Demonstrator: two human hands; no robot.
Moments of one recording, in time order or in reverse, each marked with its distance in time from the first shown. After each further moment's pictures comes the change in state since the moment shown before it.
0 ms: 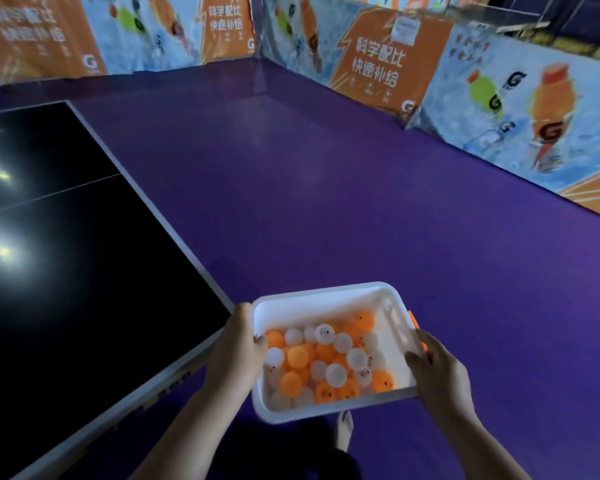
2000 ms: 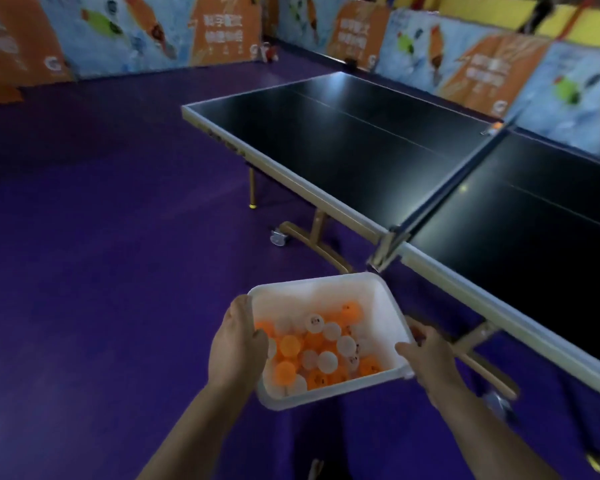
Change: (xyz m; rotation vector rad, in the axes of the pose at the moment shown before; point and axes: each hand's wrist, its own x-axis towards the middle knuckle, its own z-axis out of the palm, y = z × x) left_hand -1.037 -0.658 -0.447 -0.213 1.112 -1.063; right_hand -1.120 -0.099 0.382 -0.262 -1.124 -0.813
